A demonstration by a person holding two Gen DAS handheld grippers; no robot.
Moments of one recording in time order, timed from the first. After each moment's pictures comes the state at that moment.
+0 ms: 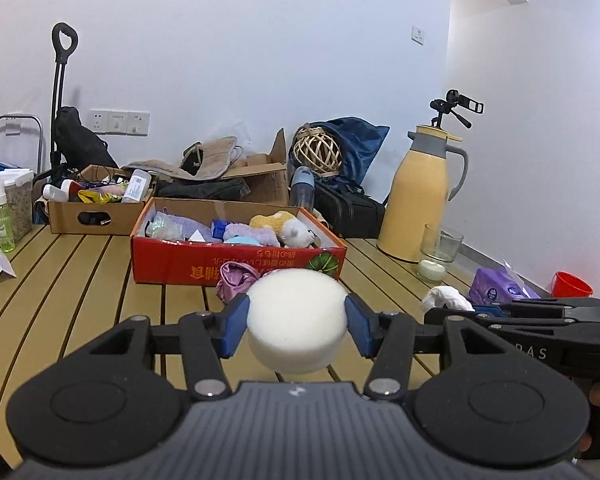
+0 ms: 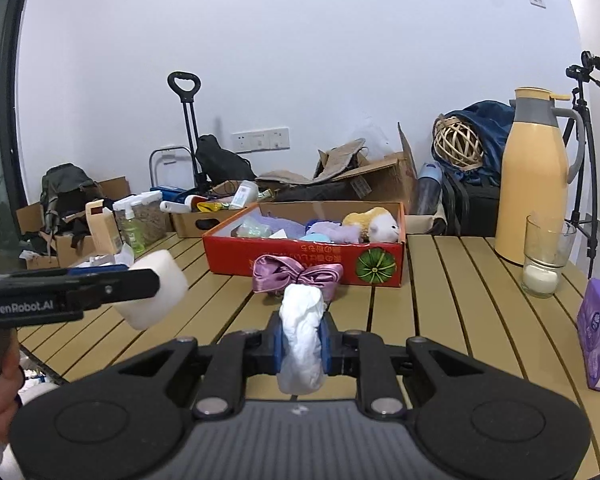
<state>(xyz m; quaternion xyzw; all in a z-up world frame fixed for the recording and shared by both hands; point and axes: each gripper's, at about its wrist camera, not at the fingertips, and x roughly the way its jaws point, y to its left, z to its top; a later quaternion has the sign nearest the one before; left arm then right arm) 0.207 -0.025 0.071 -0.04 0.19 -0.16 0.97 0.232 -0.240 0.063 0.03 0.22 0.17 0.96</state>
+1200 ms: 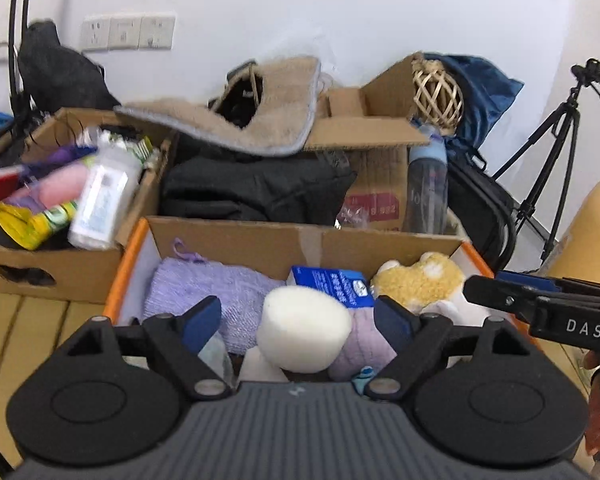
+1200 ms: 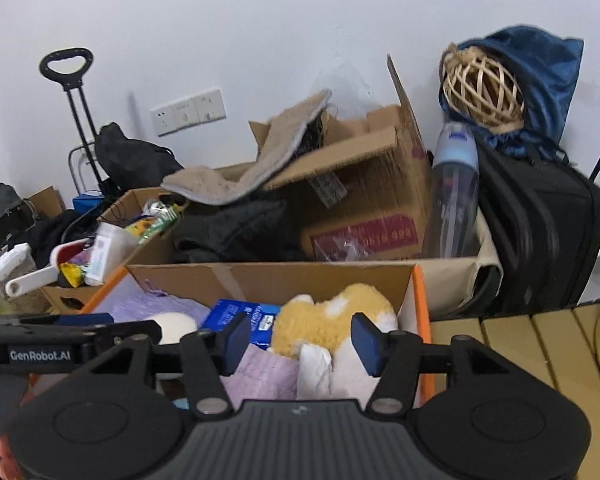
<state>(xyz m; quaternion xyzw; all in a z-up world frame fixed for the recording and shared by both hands) 0.609 0.000 0.057 -0.06 0.33 -0.10 0.94 0.648 -0.219 0.049 0.06 0.30 0.16 0.94</state>
